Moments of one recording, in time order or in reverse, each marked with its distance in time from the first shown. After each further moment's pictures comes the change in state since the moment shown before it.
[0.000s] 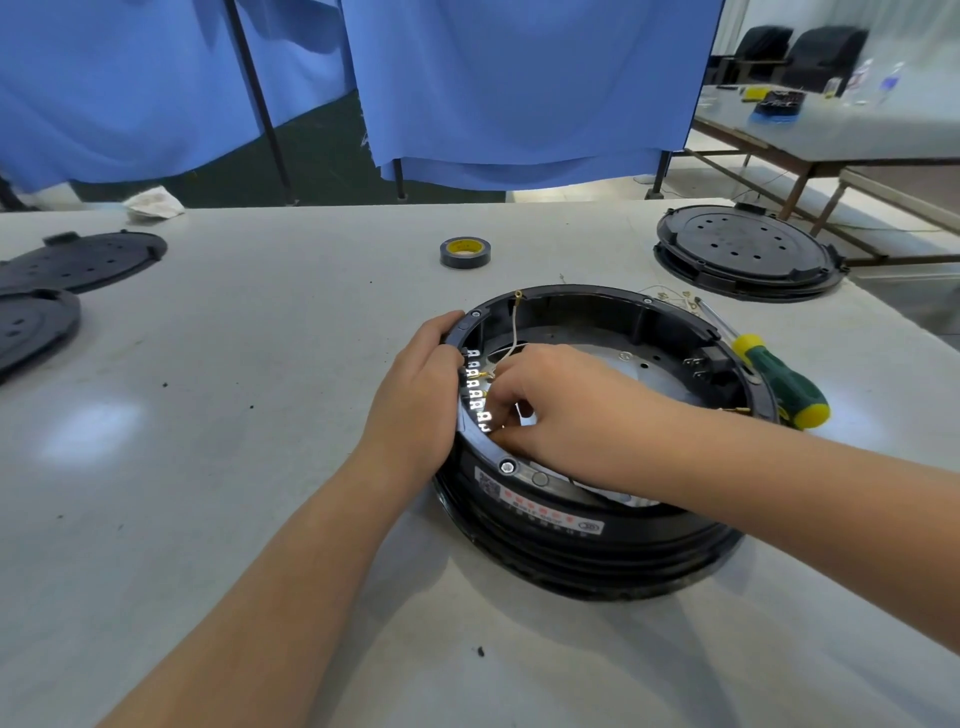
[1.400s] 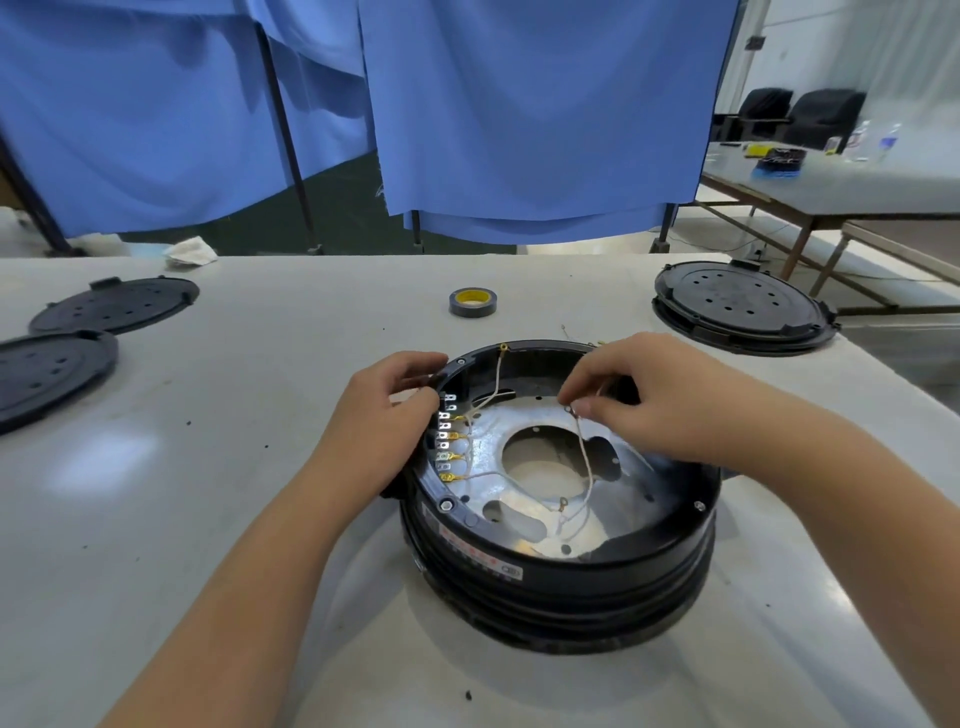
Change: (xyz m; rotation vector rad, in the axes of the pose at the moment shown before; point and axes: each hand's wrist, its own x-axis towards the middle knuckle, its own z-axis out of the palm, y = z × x) left_hand -0.001 0.020 -0.036 0.279 0.026 0.180; right_hand -0.023 0.046 -0.050 0.115 0.112 0.185
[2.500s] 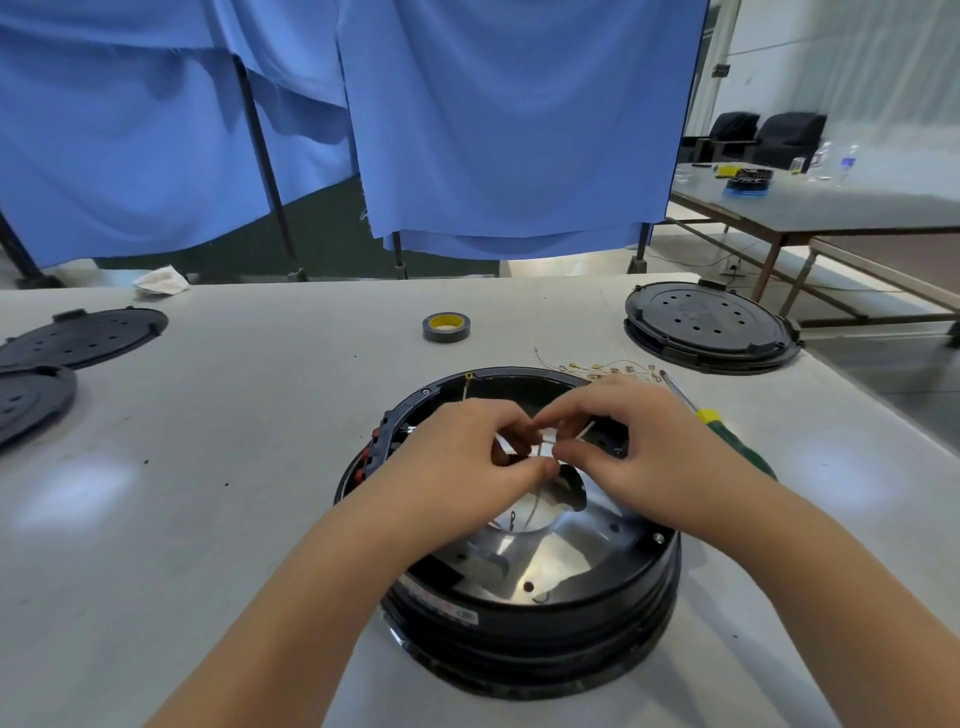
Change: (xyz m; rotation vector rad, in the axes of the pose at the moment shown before) left_hand -0.006 0.043 0.052 0.425 -0.404 0.247; right_hand -0.019 0.017 0.015 0.134 0.242 -0.135
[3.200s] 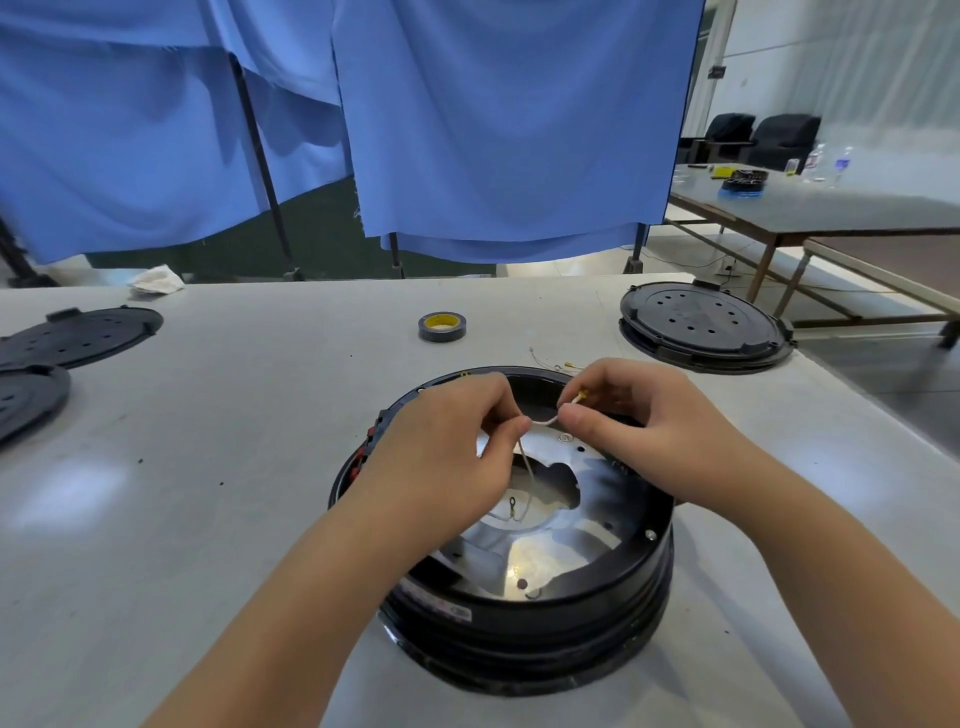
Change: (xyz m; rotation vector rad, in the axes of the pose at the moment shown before) left_hand -0.009 0.004 -0.001 0.041 0.309 0.161; right_hand 0.001 0.011 -0.007 0.382 0.047 0.130
